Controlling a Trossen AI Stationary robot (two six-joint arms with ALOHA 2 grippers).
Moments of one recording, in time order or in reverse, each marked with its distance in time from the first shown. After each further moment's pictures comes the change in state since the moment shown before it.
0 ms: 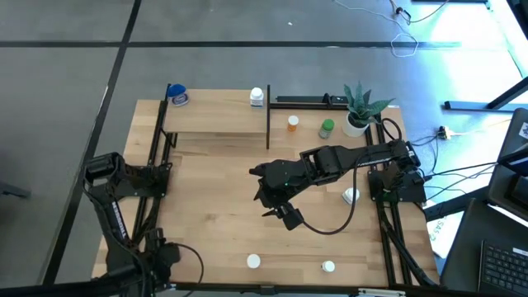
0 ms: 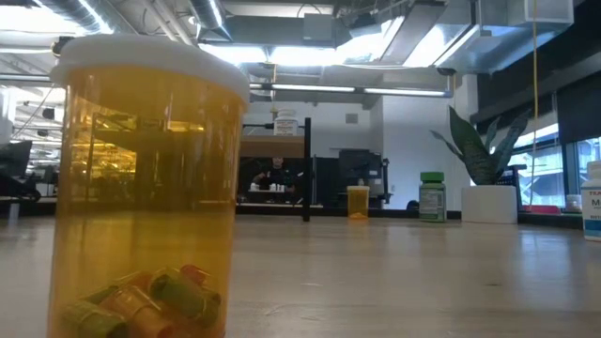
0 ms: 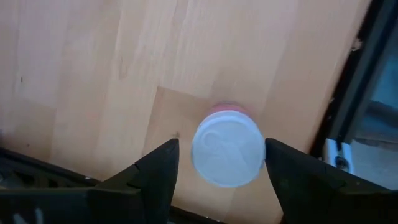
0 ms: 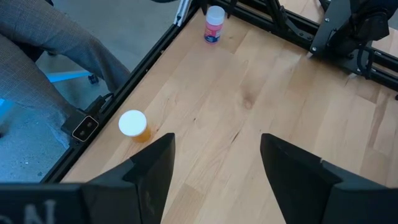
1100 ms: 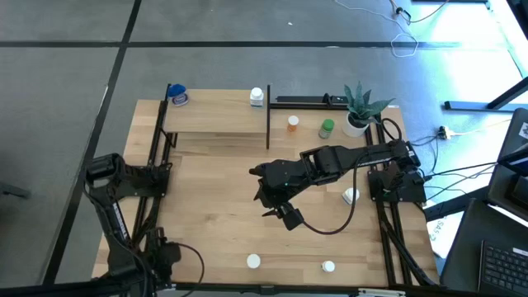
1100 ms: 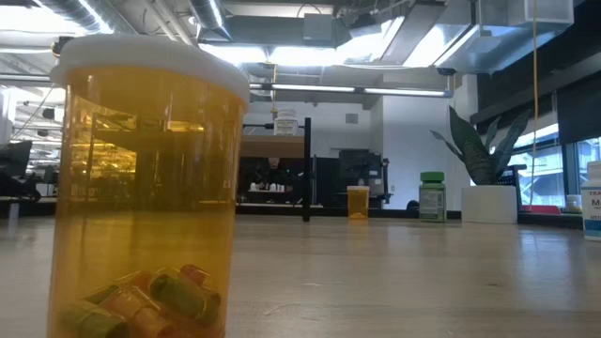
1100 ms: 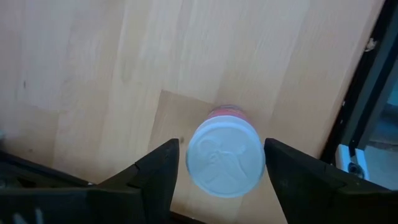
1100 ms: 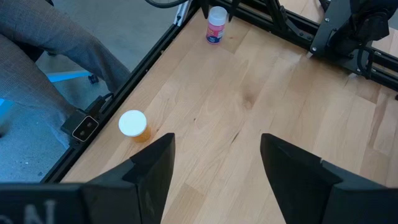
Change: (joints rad) left arm 0.000 0.014 -0.013 -0.002 -0.013 0.006; right arm 0.000 0.000 0.000 0.000 0.000 0.000
